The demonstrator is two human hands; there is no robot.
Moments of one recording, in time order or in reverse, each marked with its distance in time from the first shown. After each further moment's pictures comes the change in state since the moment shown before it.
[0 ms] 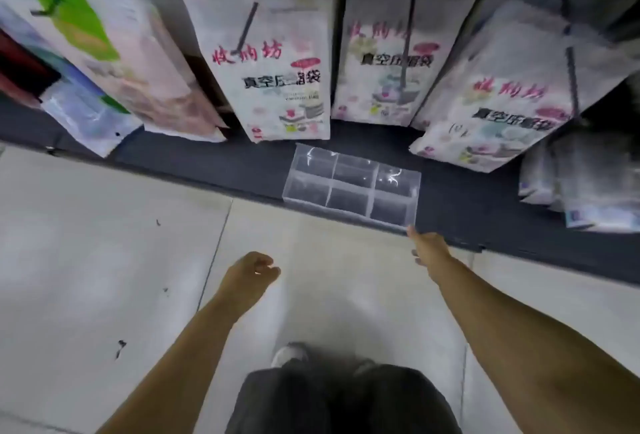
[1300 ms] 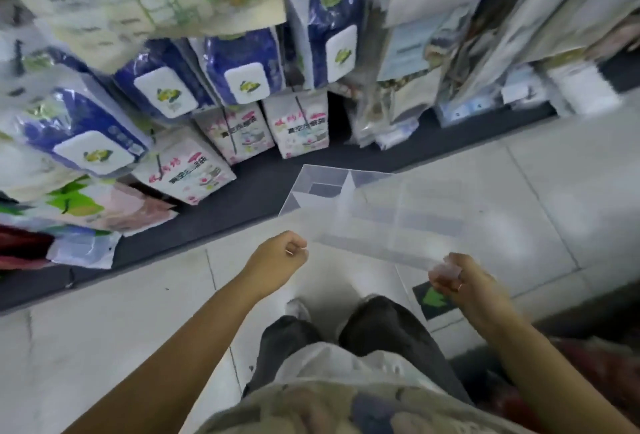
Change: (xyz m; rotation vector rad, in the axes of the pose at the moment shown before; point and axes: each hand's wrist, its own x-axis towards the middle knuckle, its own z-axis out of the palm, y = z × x) left_hand -0.388 0.258 -0.045 0.525 -0.480 0.494; right_hand -0.498 0.138 -0.312 1.001 0.076 0.177
